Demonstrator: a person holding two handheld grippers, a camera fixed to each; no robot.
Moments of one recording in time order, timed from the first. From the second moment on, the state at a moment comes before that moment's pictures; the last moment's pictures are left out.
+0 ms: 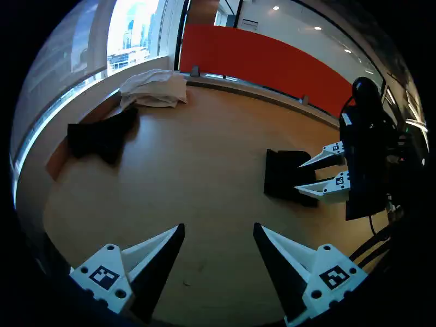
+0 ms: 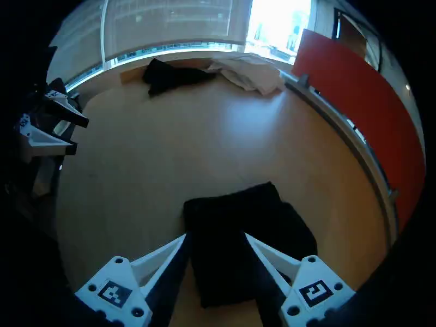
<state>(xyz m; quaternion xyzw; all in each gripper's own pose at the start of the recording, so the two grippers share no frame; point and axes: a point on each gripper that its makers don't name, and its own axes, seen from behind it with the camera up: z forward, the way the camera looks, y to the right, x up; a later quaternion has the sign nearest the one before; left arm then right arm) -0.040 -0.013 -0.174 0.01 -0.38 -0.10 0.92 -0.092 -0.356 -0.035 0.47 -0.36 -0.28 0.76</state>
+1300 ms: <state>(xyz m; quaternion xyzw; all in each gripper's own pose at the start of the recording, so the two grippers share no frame) -0.041 -0.009 -0.172 0.00 -0.38 -0.10 0.92 -0.131 -0.277 -0.083 0.39 -0.43 -0.22 0.78</state>
